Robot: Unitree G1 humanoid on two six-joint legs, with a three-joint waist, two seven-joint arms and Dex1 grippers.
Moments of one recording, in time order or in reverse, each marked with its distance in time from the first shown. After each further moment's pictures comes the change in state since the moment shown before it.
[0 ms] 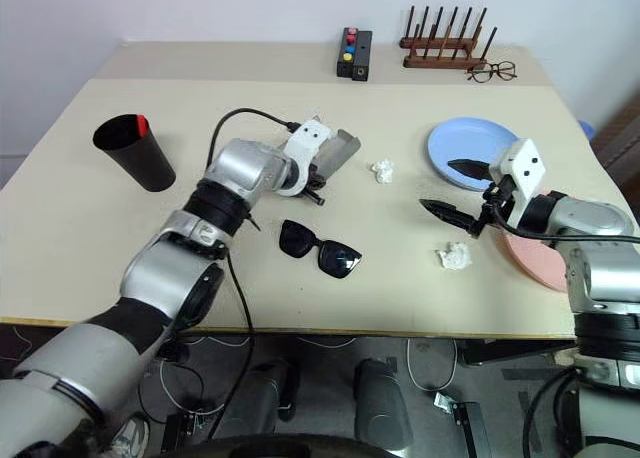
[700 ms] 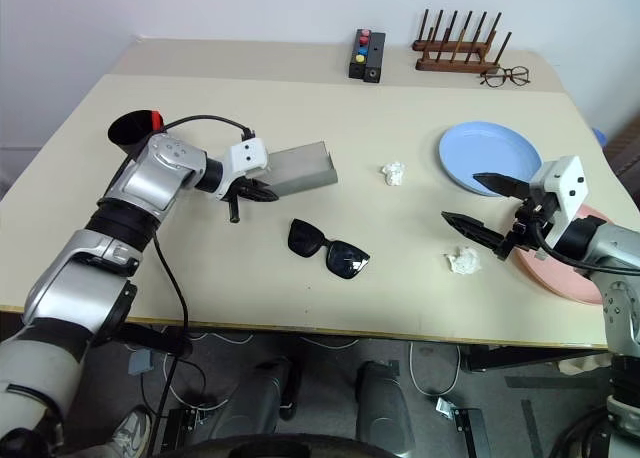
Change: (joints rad) left arm 0.143 0.386 -0.156 0.010 0.087 -0.697 -0.625; right arm 0.215 -0.022 -0.173 -0.194 0.120 0.093 -0.038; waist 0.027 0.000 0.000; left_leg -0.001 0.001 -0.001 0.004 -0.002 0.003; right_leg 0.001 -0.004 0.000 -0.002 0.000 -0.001
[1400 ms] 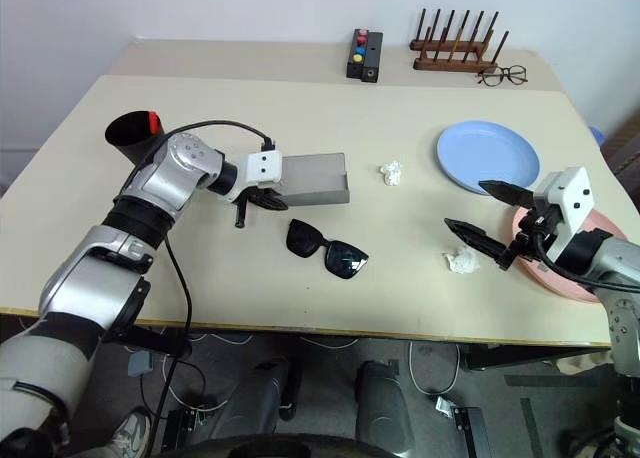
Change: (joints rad) left arm -0.019 -0.049 -0.011 0.013 0.084 -0.102 -0.090; right arm 0.099 0.006 -0.039 -0.076 0.026 0.008 -0.061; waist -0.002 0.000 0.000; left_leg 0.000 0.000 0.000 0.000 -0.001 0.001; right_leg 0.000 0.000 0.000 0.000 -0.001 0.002
